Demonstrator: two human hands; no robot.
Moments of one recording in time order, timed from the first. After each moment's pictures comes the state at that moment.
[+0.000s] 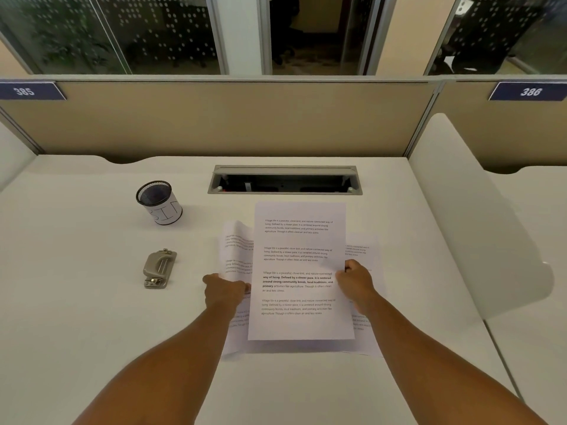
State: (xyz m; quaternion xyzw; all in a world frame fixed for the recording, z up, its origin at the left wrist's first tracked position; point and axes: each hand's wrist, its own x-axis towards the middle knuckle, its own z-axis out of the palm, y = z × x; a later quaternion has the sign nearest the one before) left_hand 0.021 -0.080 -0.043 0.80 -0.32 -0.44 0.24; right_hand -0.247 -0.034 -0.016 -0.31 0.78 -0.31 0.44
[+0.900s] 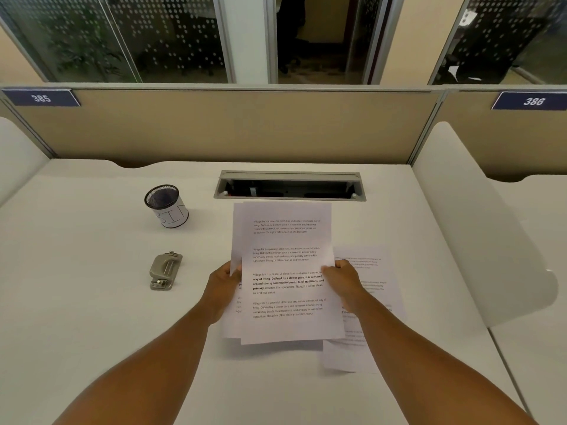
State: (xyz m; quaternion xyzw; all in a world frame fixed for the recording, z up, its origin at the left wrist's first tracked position) left_hand 0.044 -0.077 -0.016 0.60 -0.46 -0.58 0.31; right_hand -0.220 -0.050 -0.006 -0.27 0.74 -0.35 0.50
